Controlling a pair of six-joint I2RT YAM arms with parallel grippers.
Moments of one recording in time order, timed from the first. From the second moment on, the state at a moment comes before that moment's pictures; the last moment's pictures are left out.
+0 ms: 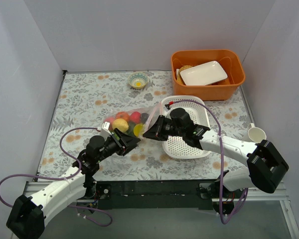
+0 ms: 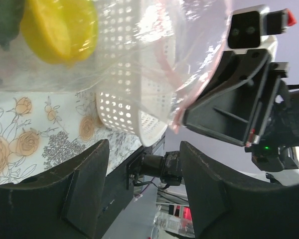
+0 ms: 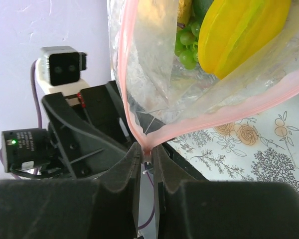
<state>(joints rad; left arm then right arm) -0.59 0.67 0.19 0.23 0.26 -1.32 0.84 1.35 0.78 0.09 -0.33 1.18</state>
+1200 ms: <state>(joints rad) -0.60 0.91 0.12 0.67 0.23 -1.37 0.84 1.35 0.77 0.12 -0.36 1.18</state>
